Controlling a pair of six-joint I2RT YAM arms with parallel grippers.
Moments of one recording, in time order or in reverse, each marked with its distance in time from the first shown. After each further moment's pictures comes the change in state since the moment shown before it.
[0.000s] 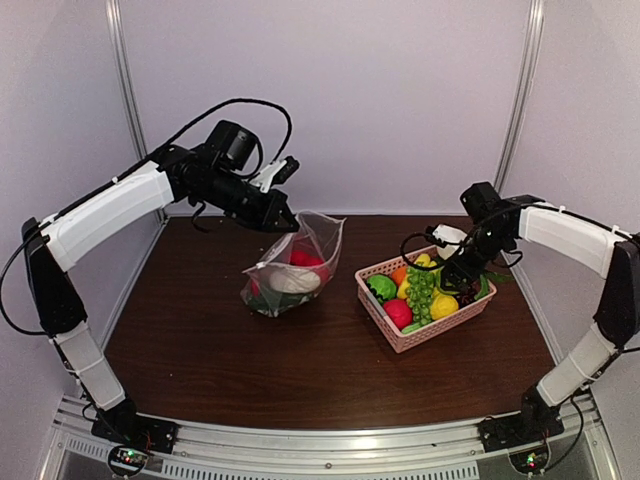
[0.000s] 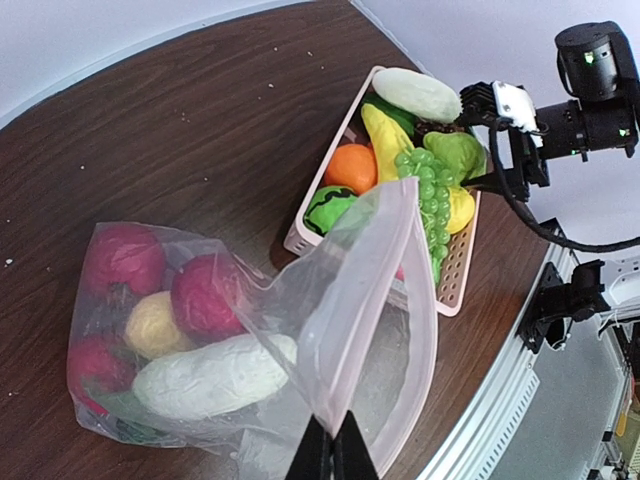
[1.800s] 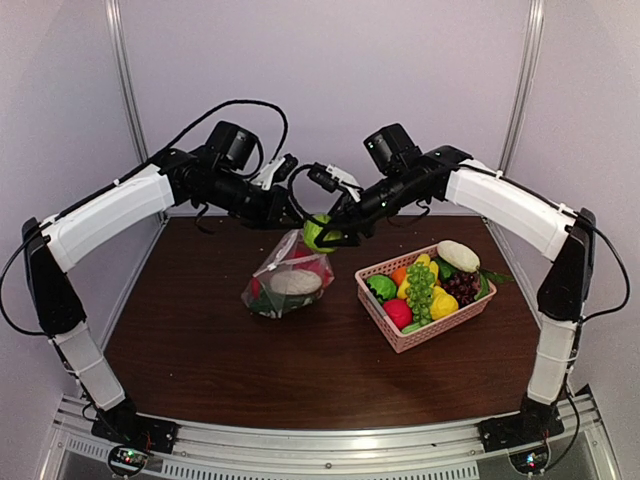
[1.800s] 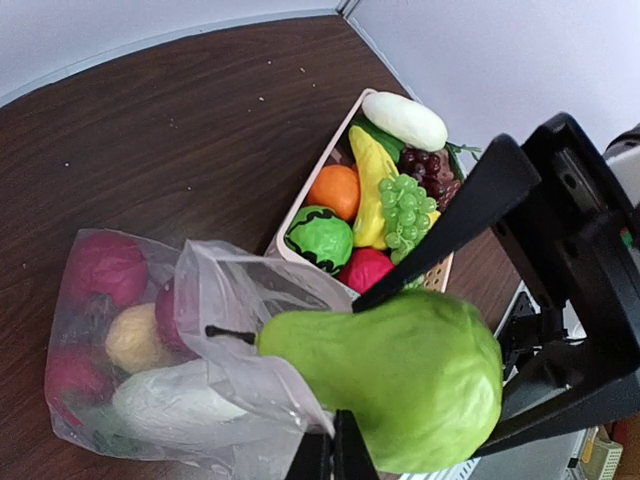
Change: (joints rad) left arm 0.000 -0.006 -0.039 0.095 0.030 -0.118; right arm 0.417 0.394 0.725 0.037 -0.546 0.213
